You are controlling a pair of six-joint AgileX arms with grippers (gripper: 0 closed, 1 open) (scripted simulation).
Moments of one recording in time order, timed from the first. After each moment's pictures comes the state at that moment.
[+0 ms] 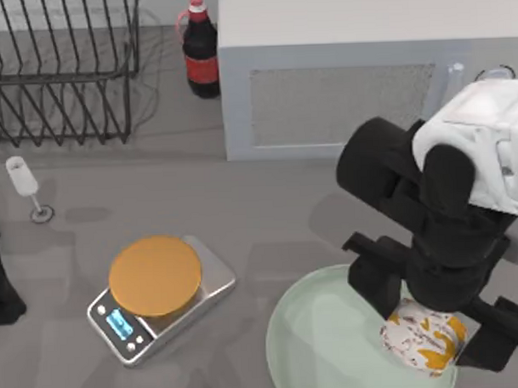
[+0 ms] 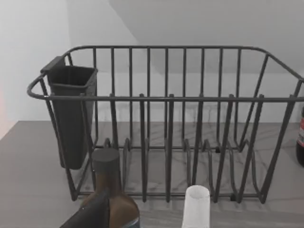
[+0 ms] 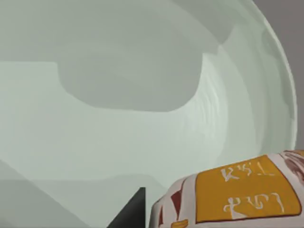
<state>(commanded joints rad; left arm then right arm) 0.00 0.00 0.00 0.00 0.00 0.00 0.76 1.68 1.15 -1.15 -0.02 1.47</state>
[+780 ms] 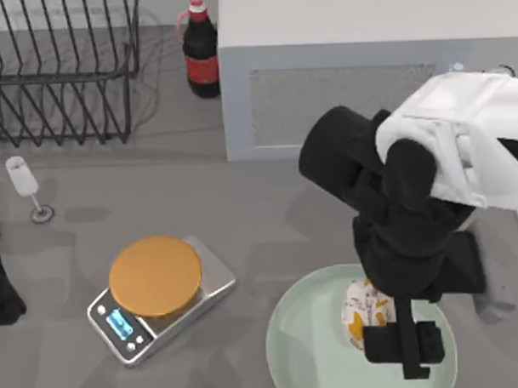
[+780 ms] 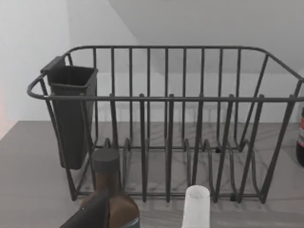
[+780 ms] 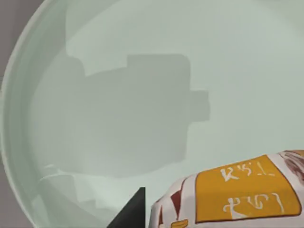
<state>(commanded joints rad) 0.00 0.00 0.00 0.00 0.00 0.00 0.79 1.75 1.24 -1.08 -0.04 2.42</state>
